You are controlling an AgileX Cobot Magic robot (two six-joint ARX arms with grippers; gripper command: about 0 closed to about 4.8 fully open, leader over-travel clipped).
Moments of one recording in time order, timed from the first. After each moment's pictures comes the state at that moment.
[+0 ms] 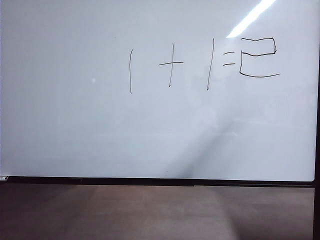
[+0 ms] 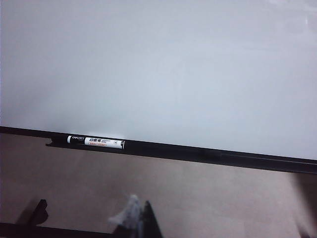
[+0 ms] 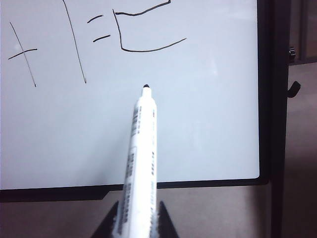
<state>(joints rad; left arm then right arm) 0.01 0.00 0.01 -0.07 -0.06 -0.04 -0.12 0.15 0.01 0.20 -0.29 0.23</state>
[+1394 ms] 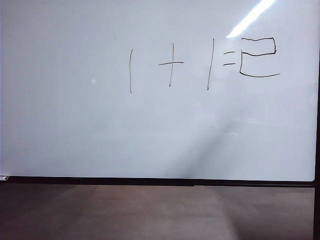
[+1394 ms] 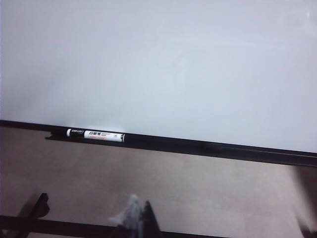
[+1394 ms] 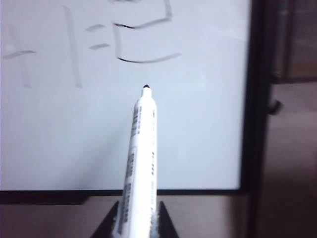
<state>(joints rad) 0.01 0.00 0.01 -0.10 -0.06 -0.04 -0.12 0.00 0.01 0.08 -0.23 0.15</state>
